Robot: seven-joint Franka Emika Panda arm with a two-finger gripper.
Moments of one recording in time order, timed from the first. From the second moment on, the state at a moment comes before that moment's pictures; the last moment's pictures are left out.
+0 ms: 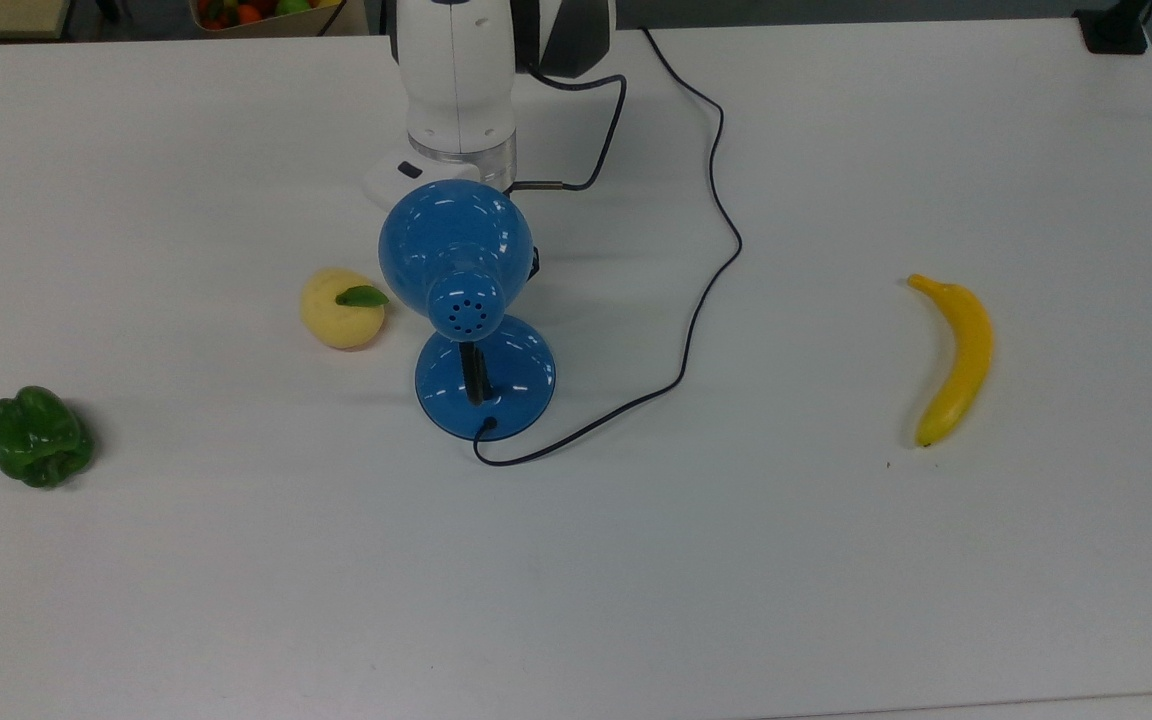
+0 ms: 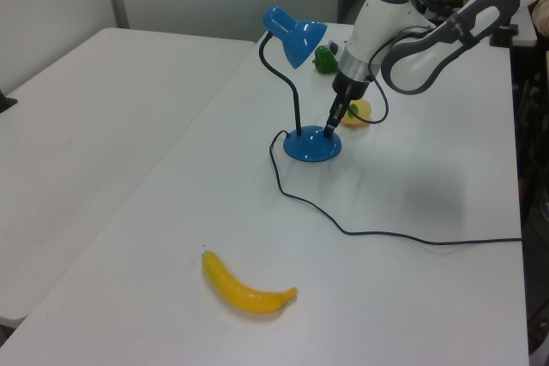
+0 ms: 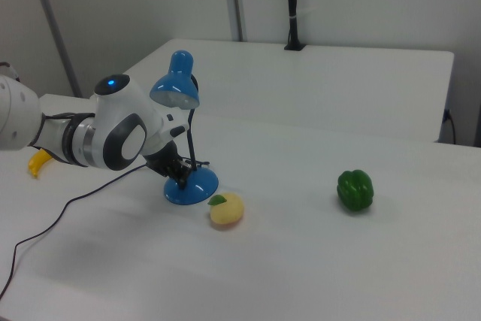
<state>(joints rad) 0.08 0.29 0.00 -2.05 -0.06 2.69 -0.01</state>
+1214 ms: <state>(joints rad) 0.08 0.31 0.00 -2.03 -0.08 2.69 -0.01</state>
